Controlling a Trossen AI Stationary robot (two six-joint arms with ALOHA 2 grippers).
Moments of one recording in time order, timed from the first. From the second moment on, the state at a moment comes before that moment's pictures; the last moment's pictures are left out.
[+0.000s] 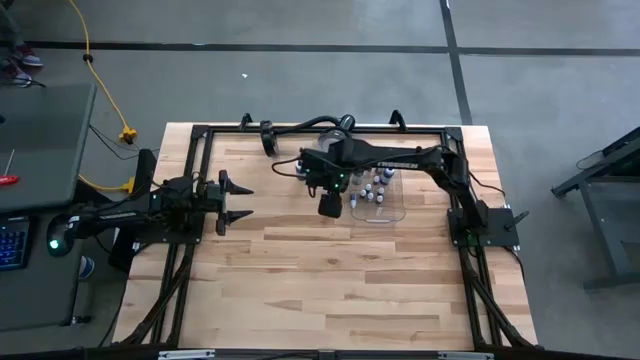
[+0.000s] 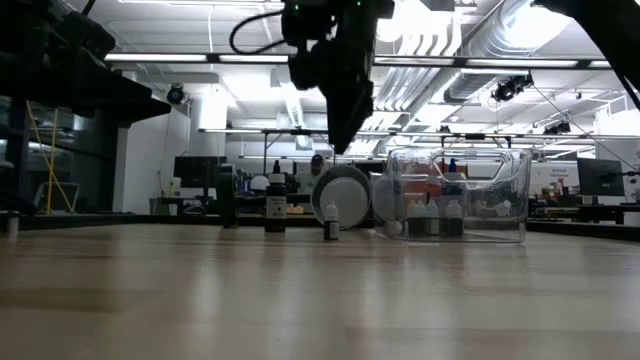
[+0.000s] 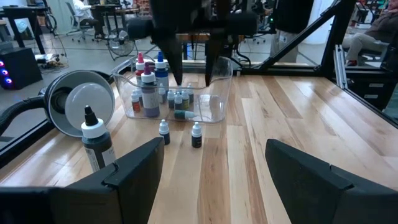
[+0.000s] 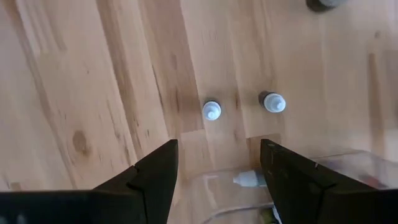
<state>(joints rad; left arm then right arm) 0.14 0.02 0.08 -0.15 0.06 0.02 -0.17 2.11 1.96 -1.21 -0.08 0.07</state>
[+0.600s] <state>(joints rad) 0.14 0.02 0.08 -0.15 0.06 0.02 -0.18 2.11 1.73 -0.96 -0.08 0.48</state>
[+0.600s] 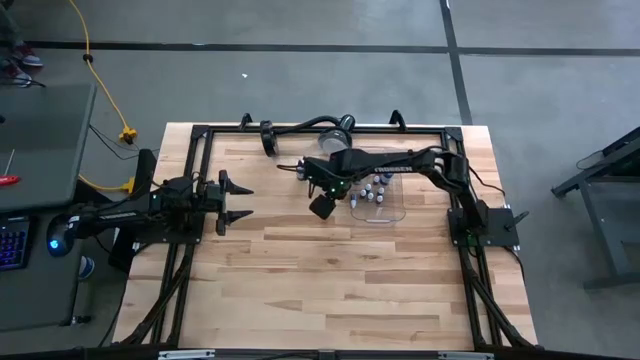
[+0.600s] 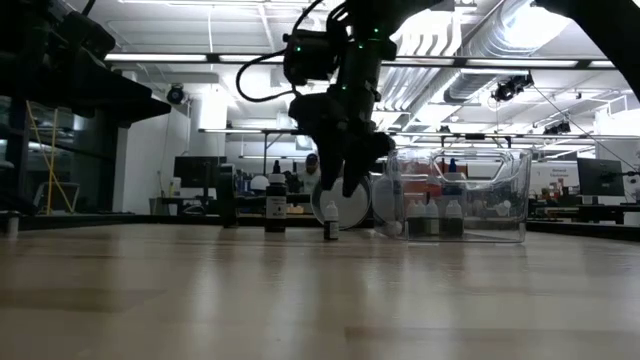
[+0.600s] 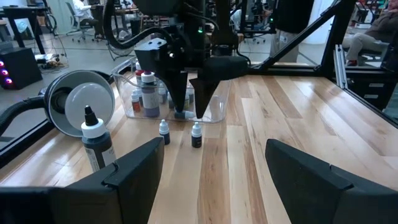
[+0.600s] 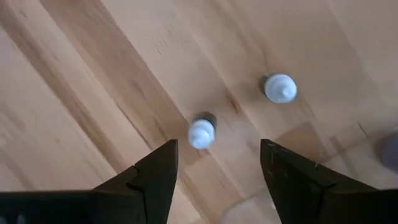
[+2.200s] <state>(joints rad) 0.14 0.02 0.08 -0.15 0.06 0.02 -0.13 2.17 1.73 -0.93 0.00 0.04</state>
